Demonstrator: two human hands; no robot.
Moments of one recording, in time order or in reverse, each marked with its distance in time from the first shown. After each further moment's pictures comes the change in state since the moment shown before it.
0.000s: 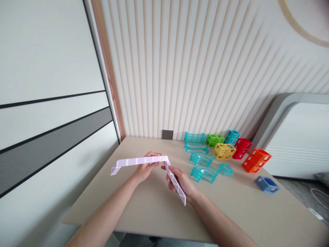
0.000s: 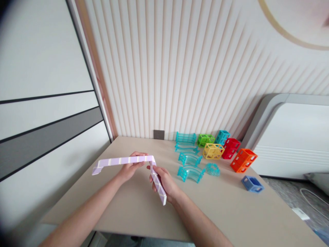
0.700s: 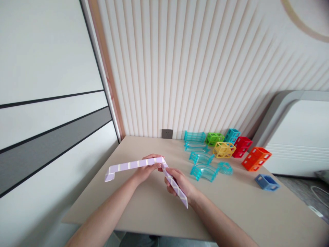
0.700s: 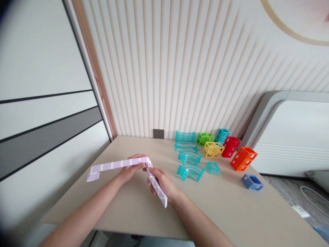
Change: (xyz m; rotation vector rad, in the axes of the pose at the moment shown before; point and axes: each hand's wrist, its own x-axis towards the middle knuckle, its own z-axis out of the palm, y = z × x) left_hand -0.003 0.013 0.005 -0.022 -0.022 -0.089; right_hand -0.003 0.002 0.005 -0.059 -0.105 0.014
